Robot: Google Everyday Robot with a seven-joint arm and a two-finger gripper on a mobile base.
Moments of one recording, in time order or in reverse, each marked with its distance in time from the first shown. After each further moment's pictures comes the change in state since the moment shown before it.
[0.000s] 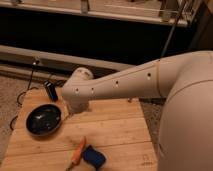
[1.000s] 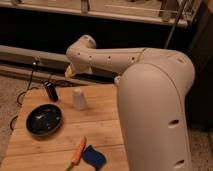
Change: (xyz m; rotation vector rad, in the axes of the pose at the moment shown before) arm -0.231 -0.099 -0.033 0.074 -0.289 0.078
